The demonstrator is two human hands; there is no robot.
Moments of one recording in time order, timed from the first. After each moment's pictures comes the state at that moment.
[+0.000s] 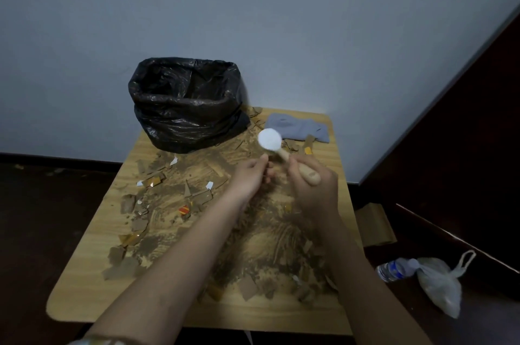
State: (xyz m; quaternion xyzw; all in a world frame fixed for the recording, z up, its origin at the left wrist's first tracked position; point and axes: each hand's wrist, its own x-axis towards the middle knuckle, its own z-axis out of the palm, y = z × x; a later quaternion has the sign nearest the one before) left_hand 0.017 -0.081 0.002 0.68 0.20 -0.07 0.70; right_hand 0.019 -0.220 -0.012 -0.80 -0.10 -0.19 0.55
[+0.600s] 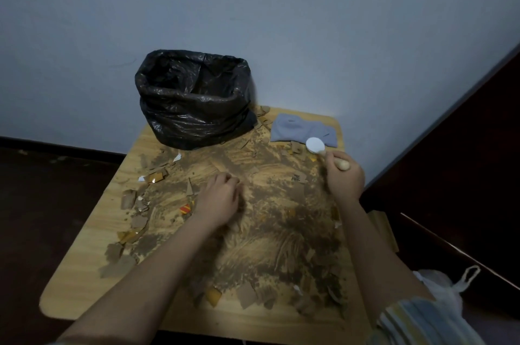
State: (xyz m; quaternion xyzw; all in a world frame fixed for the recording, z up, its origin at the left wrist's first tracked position) left_hand -0.002 -0.022 -0.060 0.98 0.06 -0.06 0.17; right_hand 0.099 -0.264 -0.051 -0.87 0.09 -0.16 0.46
